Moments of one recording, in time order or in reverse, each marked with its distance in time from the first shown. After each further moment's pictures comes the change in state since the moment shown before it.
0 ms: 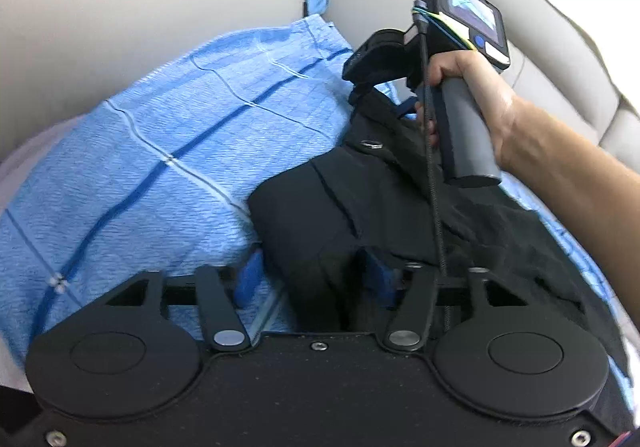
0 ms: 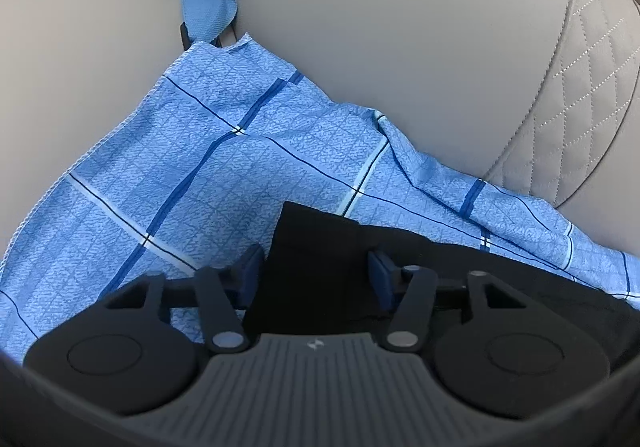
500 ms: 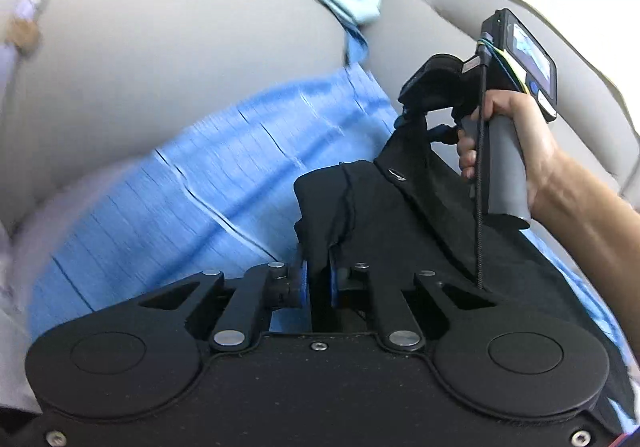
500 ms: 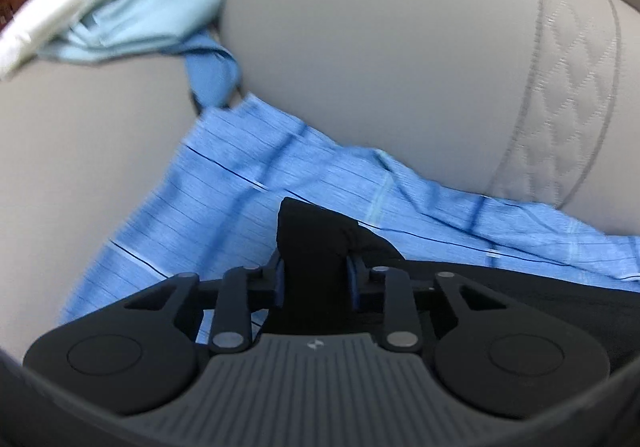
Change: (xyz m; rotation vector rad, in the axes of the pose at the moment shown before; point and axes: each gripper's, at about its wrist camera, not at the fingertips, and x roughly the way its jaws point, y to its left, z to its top) left arm -0.012 0.022 0.027 -0.042 -0.140 0.128; right arm -0.029 -0.005 0.016 0.153 -0.094 0.104
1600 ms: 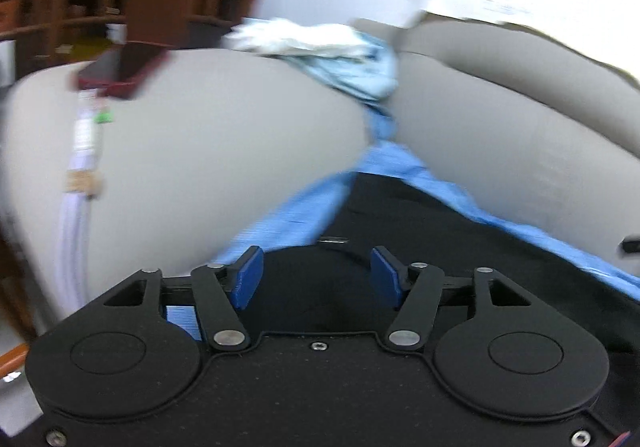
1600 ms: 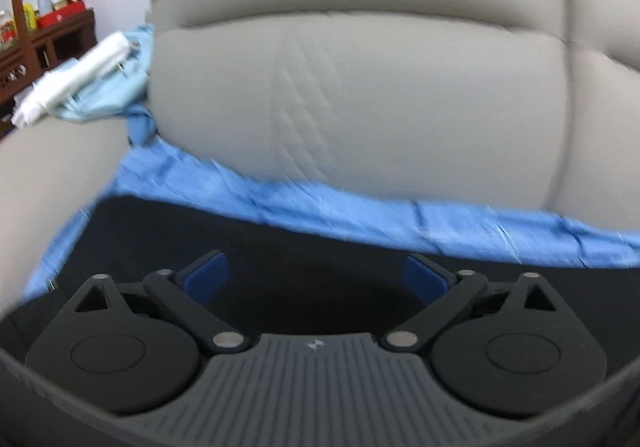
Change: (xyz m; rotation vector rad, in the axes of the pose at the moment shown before) left arm -0.041 -0.052 0.015 0.176 -0.197 0.153; right arm -0.158 -0.207 -0.088 0.036 -0.154 -0.018
